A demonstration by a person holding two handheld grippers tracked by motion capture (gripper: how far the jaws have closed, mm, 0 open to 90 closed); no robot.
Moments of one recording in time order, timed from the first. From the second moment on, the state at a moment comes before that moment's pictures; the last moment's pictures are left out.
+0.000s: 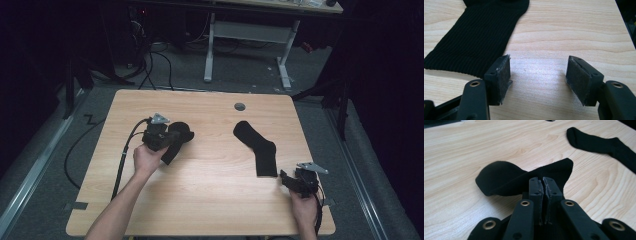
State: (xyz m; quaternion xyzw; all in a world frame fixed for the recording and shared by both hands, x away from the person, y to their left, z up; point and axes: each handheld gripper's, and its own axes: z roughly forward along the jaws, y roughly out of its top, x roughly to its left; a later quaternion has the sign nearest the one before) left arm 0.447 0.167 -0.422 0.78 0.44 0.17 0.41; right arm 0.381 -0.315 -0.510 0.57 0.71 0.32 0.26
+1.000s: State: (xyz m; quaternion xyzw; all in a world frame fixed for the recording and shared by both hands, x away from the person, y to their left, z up) left arm 0.451 0.119 -0.381 0.76 0.42 0.16 0.47; right arm 0.380 -0.315 -0.510 0.57 0.71 0.32 0.26
